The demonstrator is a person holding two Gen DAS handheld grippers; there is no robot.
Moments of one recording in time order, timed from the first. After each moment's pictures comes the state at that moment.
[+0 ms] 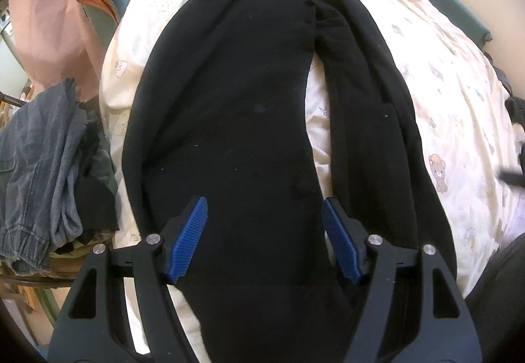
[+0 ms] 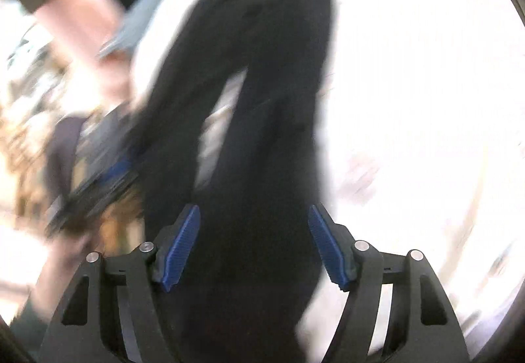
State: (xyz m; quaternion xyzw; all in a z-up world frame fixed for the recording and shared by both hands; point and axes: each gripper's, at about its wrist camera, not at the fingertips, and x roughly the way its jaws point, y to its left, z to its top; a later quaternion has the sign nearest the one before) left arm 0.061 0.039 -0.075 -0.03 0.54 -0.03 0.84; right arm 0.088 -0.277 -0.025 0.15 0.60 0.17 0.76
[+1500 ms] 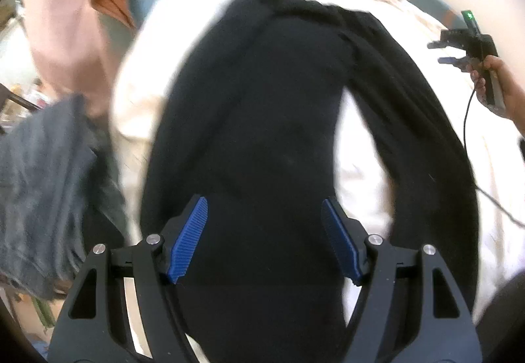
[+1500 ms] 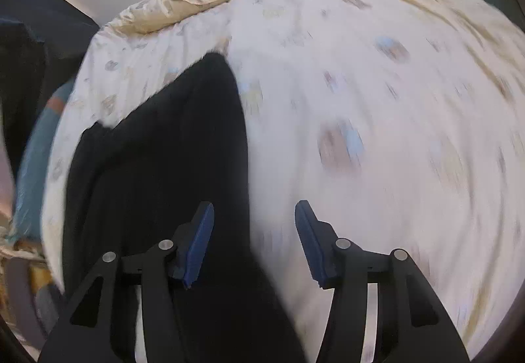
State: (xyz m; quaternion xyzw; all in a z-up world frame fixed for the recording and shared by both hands) left arm 0.109 0.070 -0.071 -0.04 0.50 0.03 0.87; right arm 0.451 -0.333 -0.074 0.15 0.54 0.04 0.83
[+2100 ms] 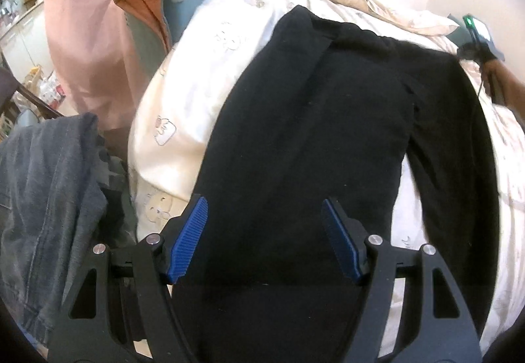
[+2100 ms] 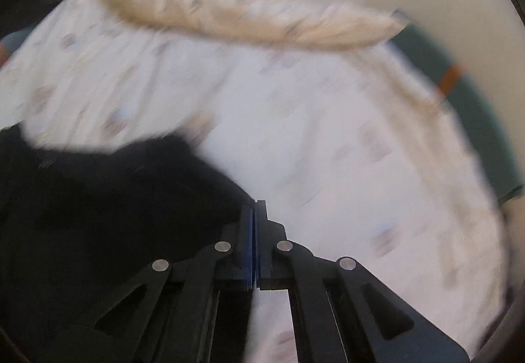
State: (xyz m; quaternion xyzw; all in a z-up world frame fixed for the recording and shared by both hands) left arm 0.170 0.117 -0.089 -0.09 0.48 0.08 0.87; right arm 0.604 -0.277 -0.048 -0.12 0.48 -0.04 0.87
